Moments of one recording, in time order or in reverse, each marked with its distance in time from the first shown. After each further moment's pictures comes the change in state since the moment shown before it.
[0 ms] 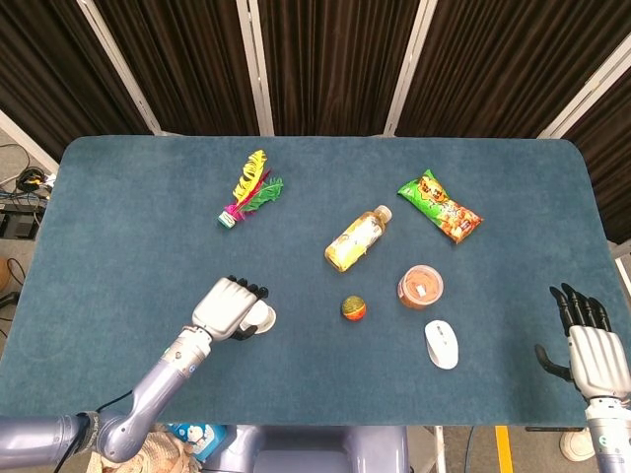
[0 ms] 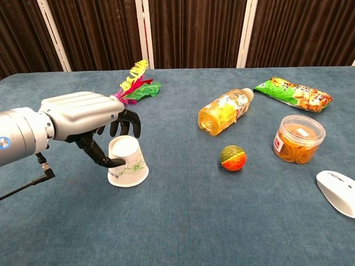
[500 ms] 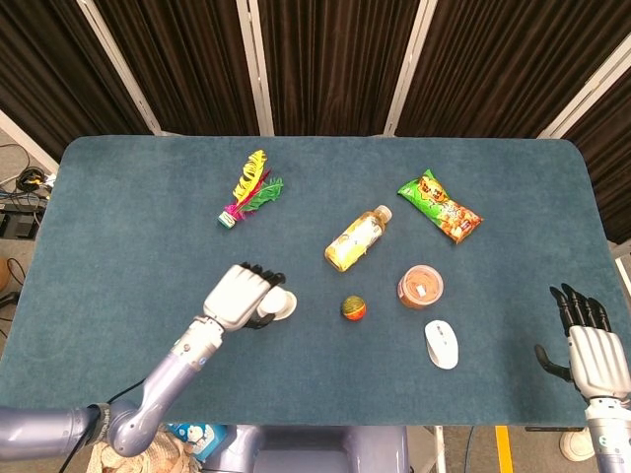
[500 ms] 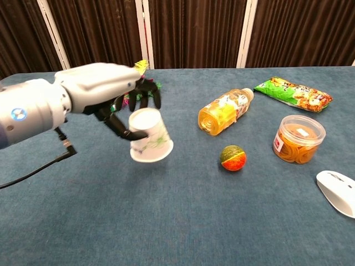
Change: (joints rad) left arm -0.052 -0.028 -0.068 -0.020 0.043 0.046 -0.061; right arm 0.000 0.001 0.001 -0.004 0.005 -0.001 0.003
